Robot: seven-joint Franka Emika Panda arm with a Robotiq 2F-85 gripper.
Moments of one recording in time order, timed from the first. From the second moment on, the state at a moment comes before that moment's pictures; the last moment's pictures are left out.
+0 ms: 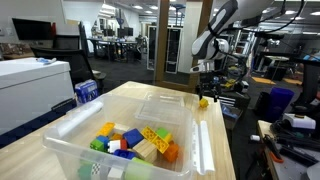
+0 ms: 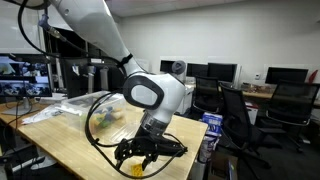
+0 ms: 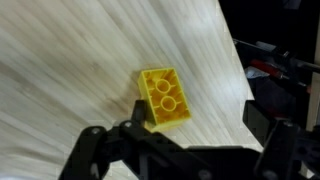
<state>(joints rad) -0.46 0.56 -0.23 -1.99 0.18 2.10 -1.86</state>
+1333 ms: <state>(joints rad) -0.48 0.56 -0.20 -1.99 0.19 2.12 -1.52</state>
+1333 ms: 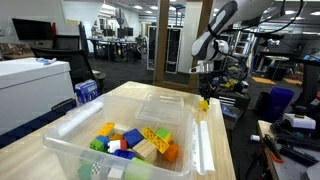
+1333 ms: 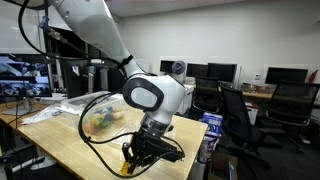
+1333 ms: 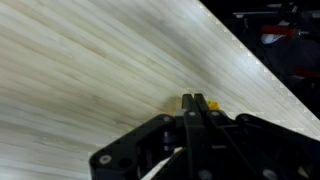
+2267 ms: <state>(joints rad) -0.38 0.36 -0.18 -2.01 0.02 2.05 -1.50</state>
